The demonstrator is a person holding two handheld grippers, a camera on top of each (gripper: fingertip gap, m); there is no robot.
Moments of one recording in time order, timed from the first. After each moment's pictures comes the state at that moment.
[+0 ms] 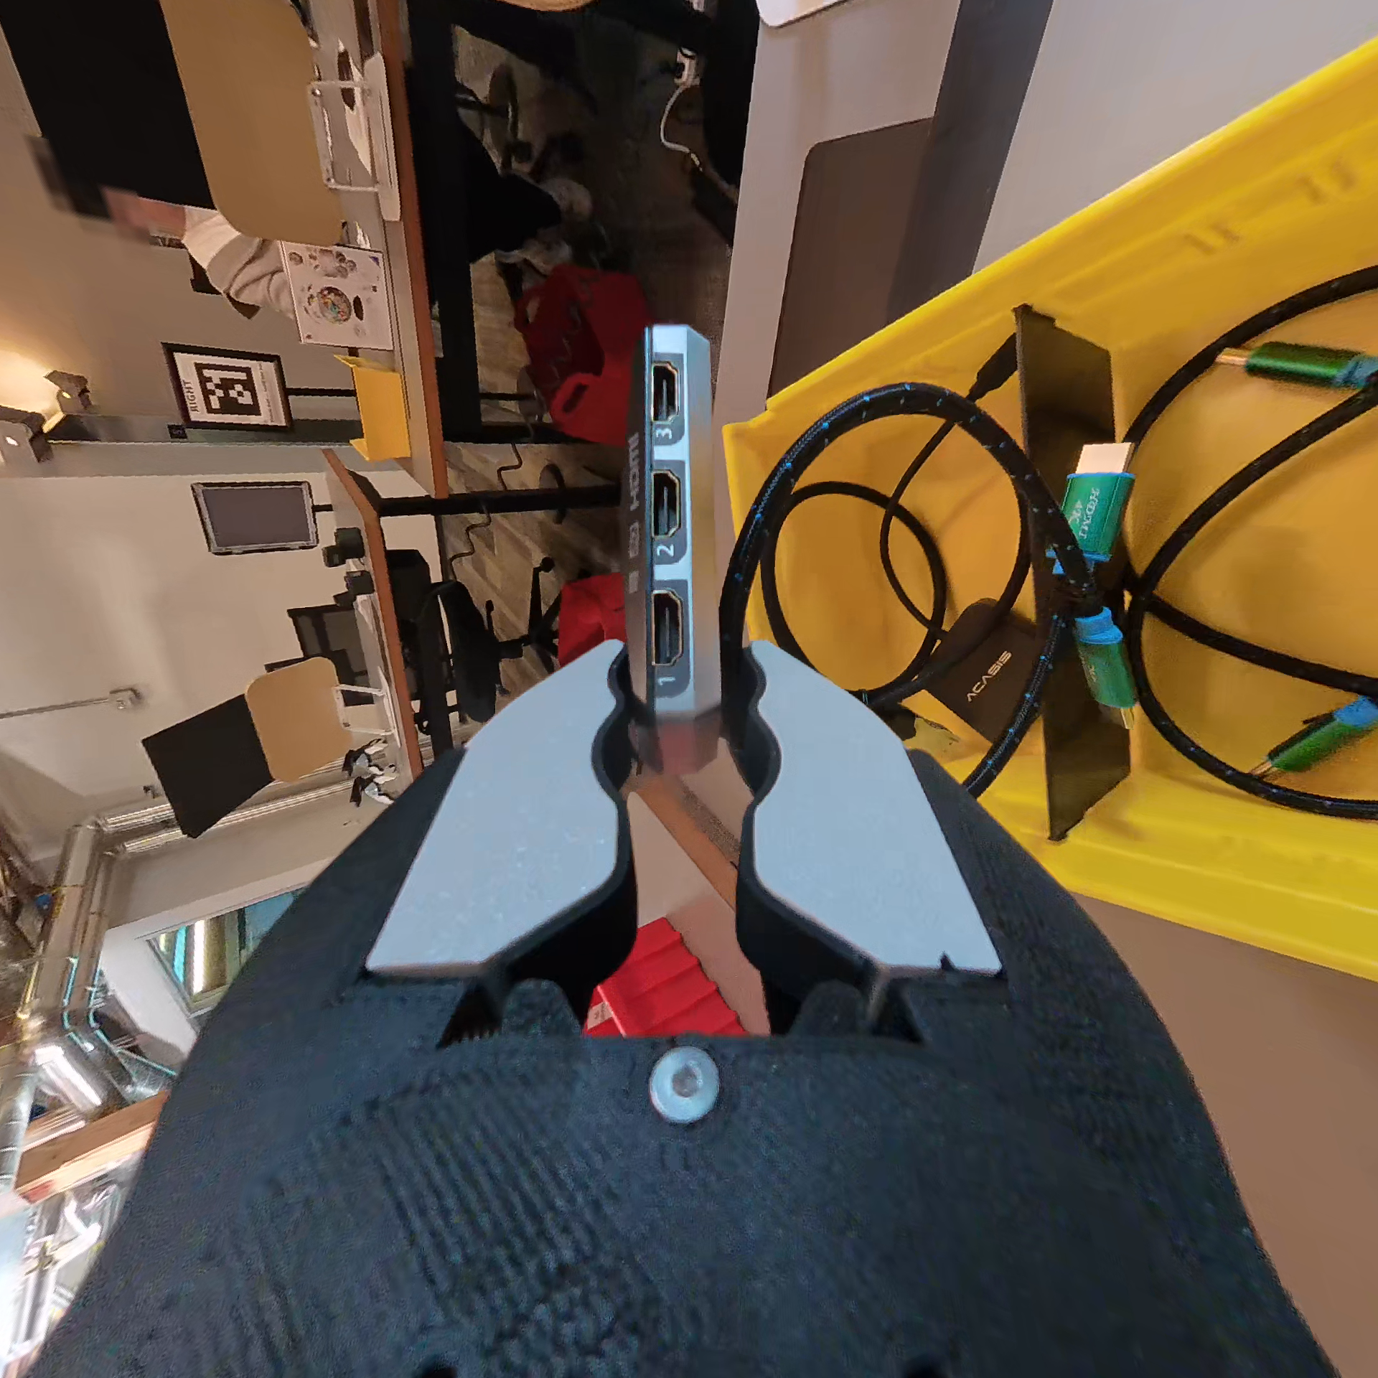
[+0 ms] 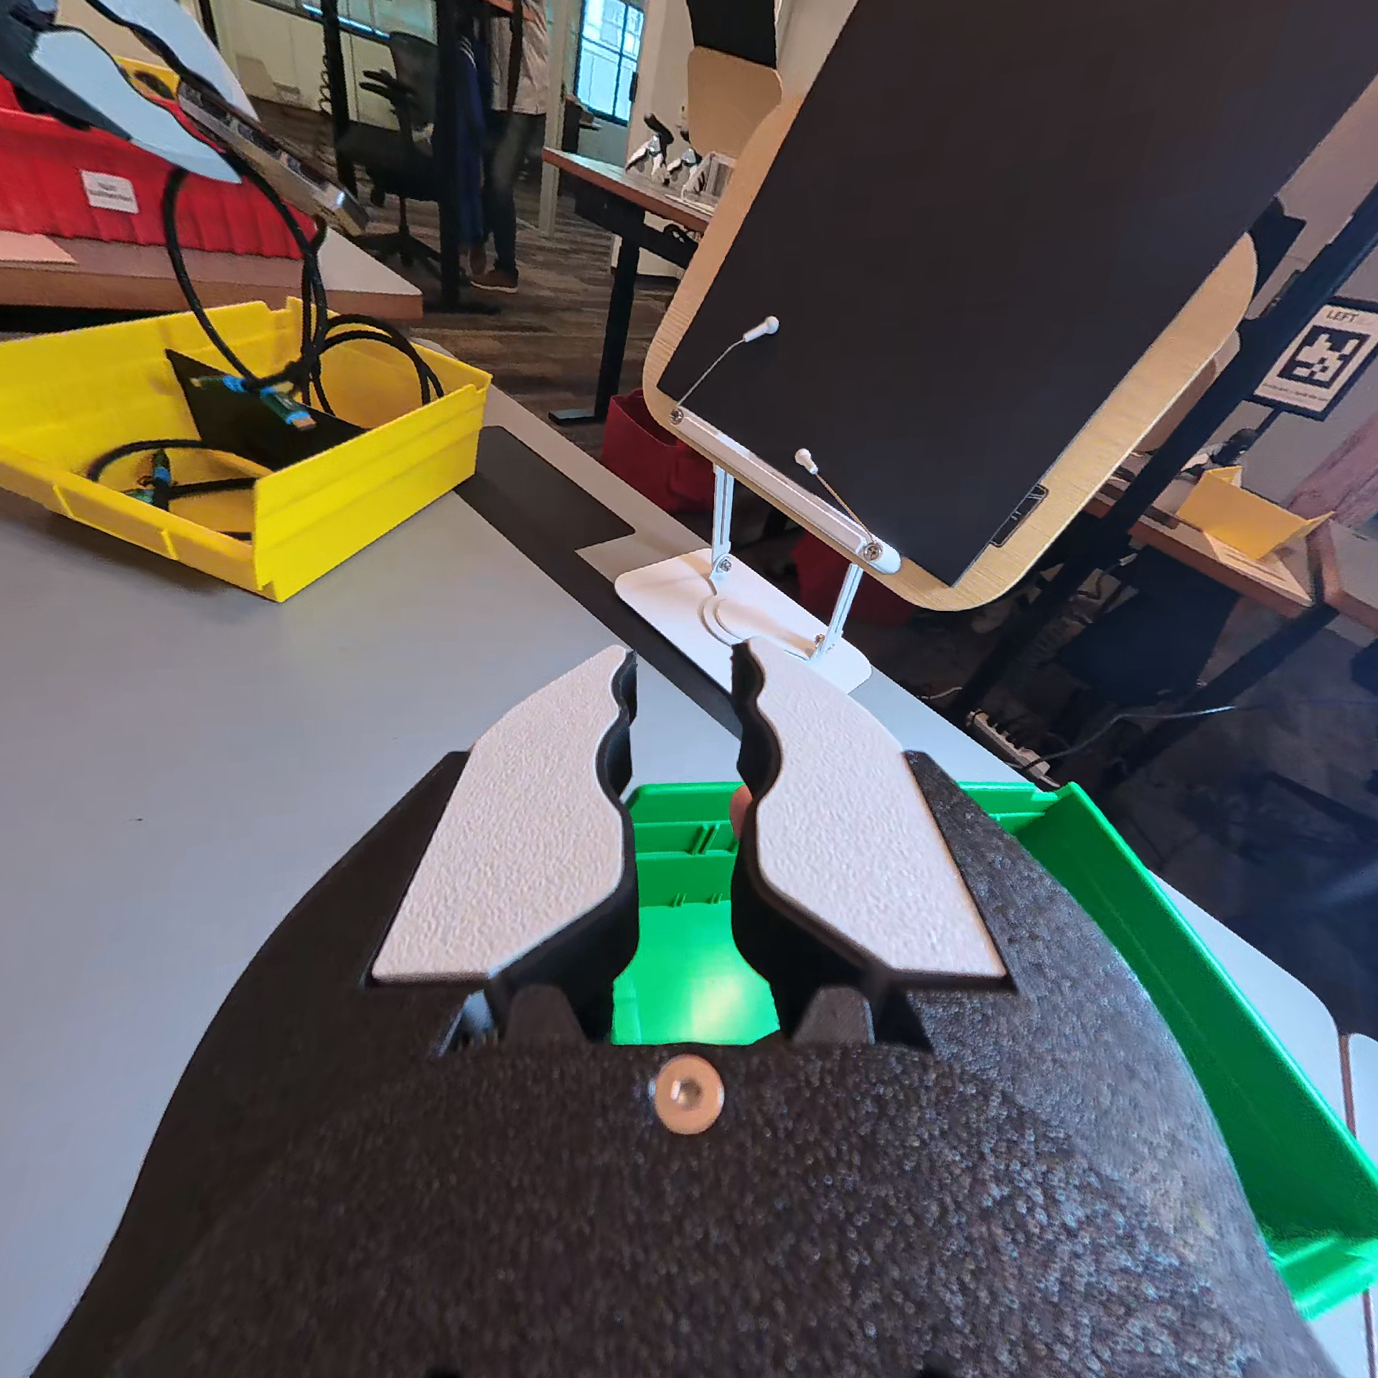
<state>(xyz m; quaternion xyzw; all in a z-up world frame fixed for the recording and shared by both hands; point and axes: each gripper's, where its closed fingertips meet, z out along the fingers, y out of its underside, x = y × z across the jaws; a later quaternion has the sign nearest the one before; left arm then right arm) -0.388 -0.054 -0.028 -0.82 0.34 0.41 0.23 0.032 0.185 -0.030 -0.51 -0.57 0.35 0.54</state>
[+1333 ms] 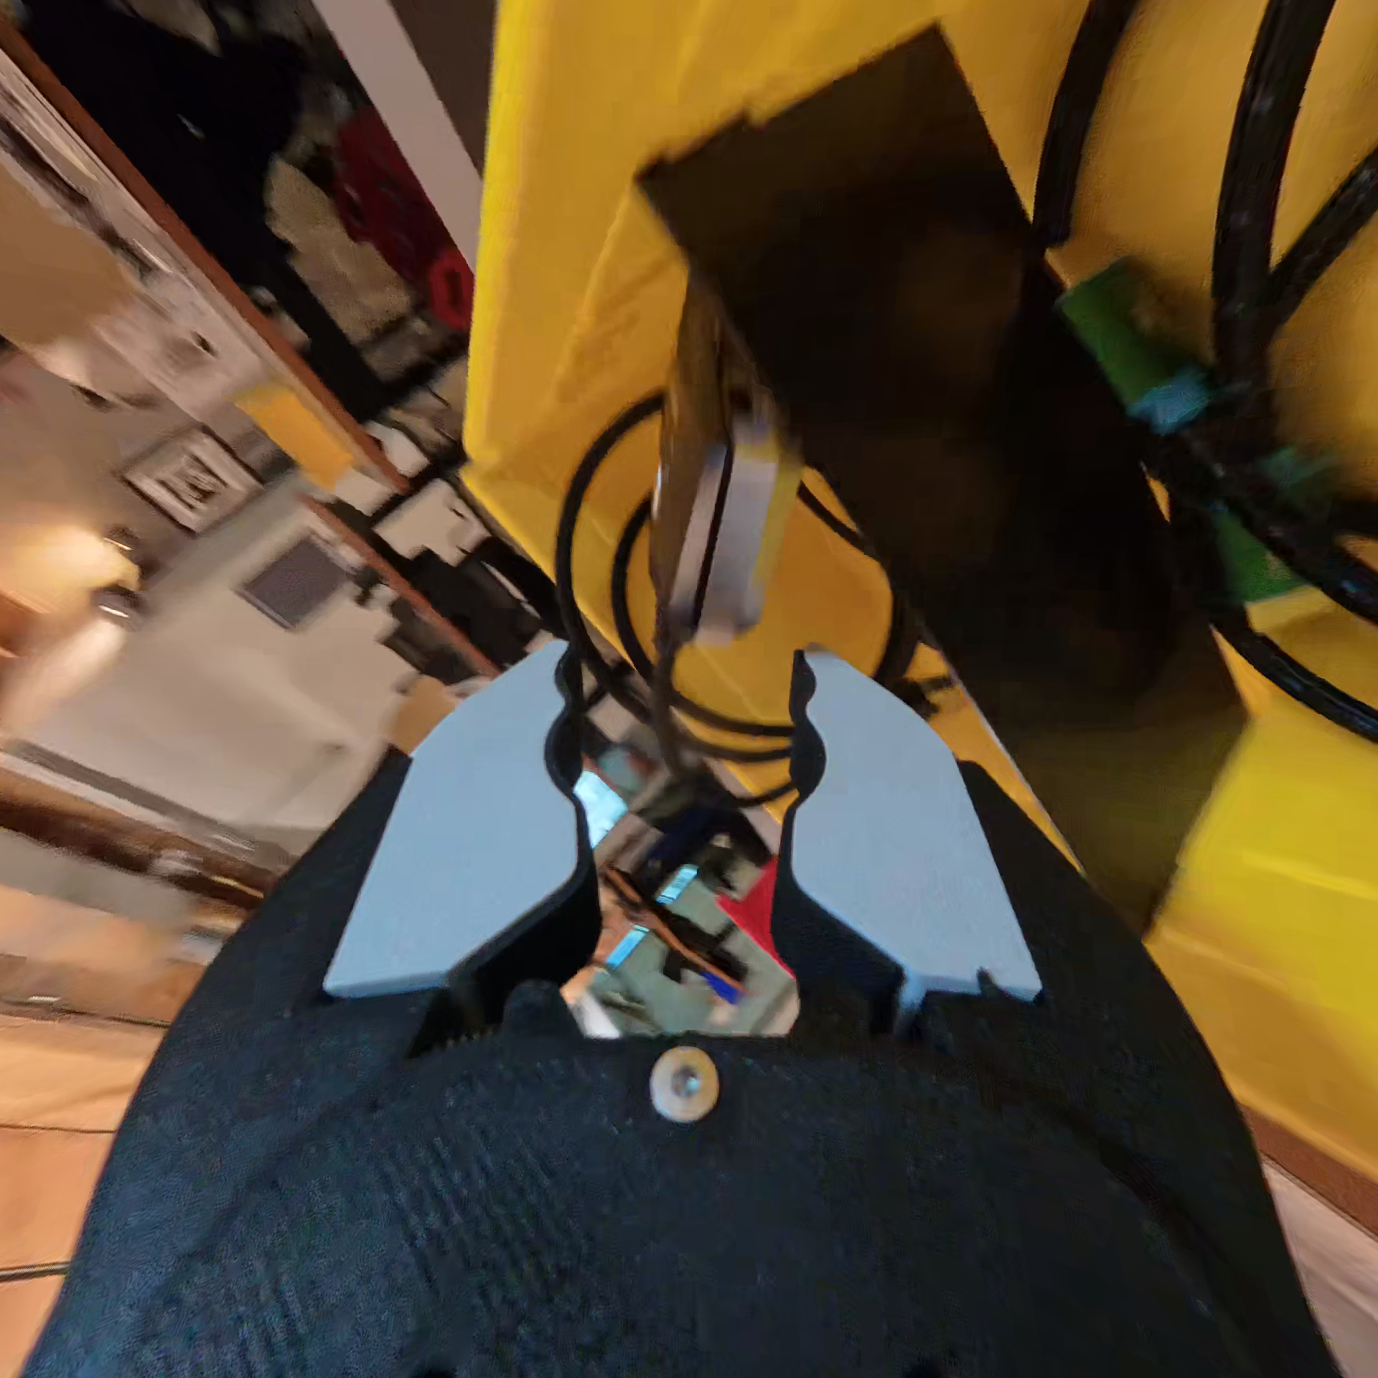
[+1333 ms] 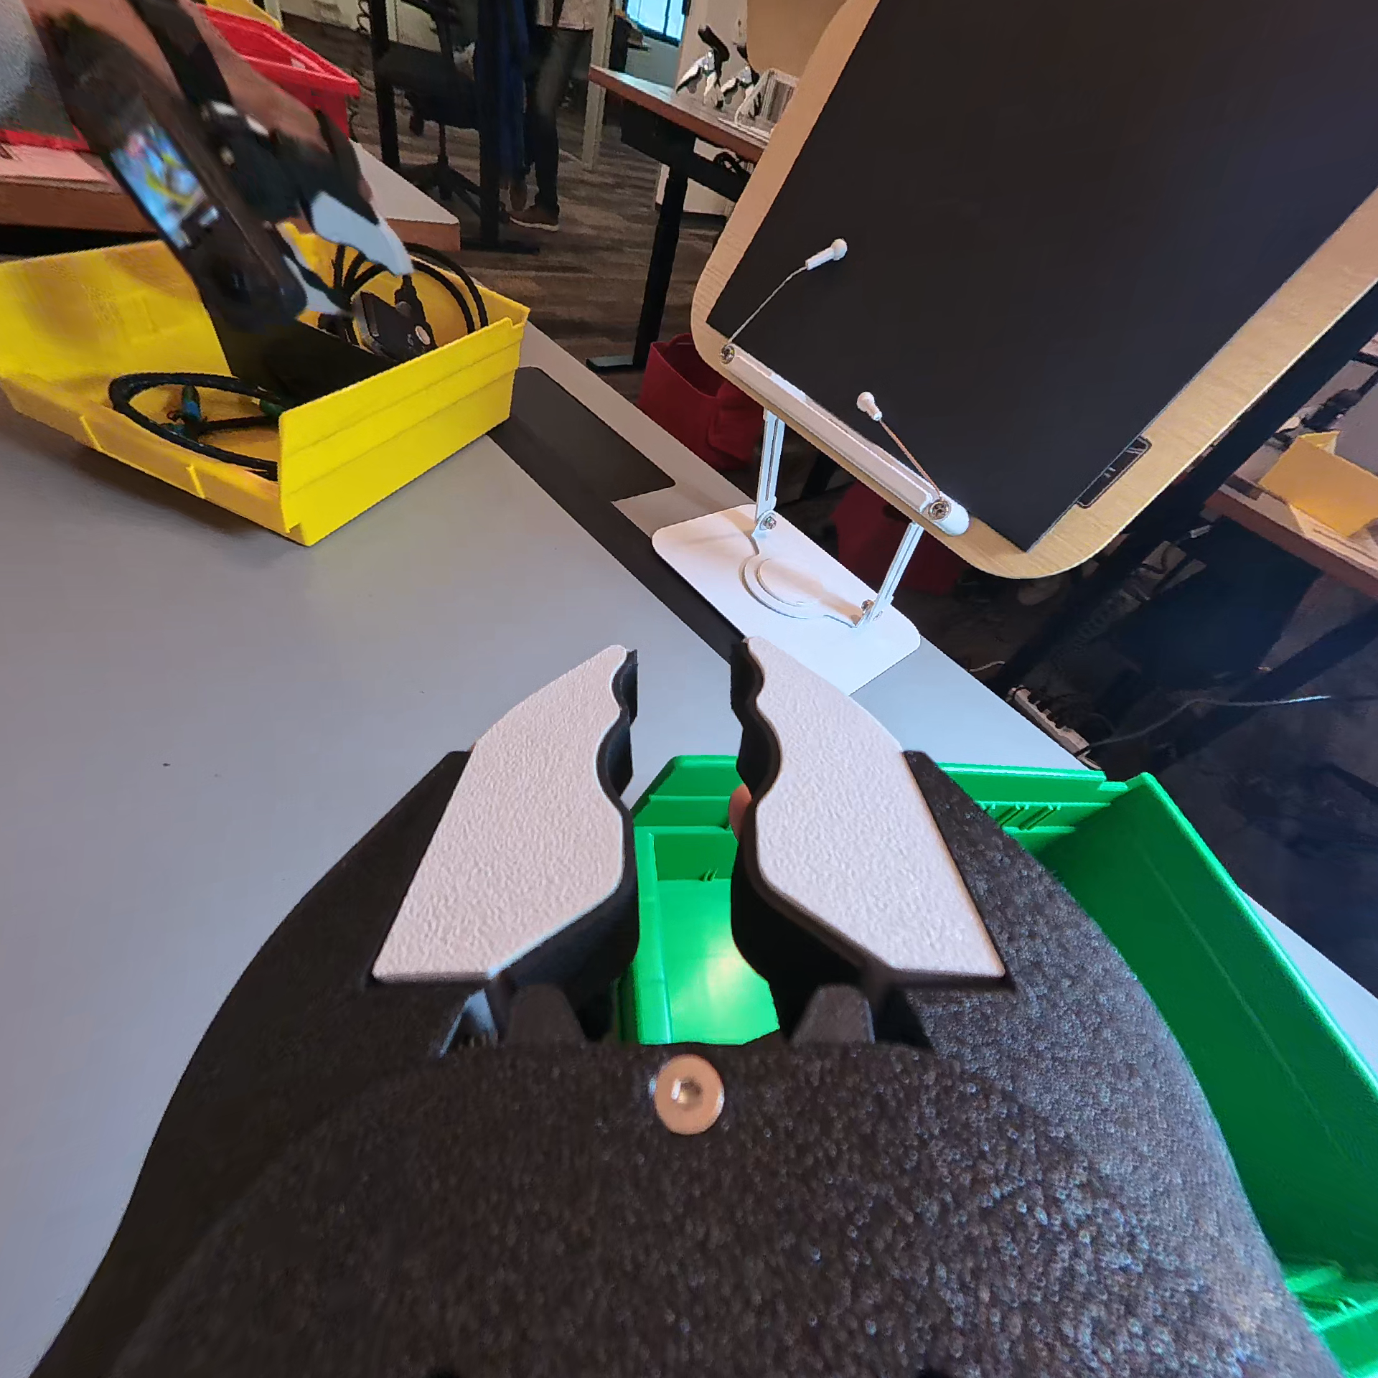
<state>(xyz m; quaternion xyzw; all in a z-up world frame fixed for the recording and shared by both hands) -0.411 -0.021 -0.149 -0.74 0.48 0.46 -0.02 0.021 0.178 -0.055 -0.52 -0.60 0.34 0.51</state>
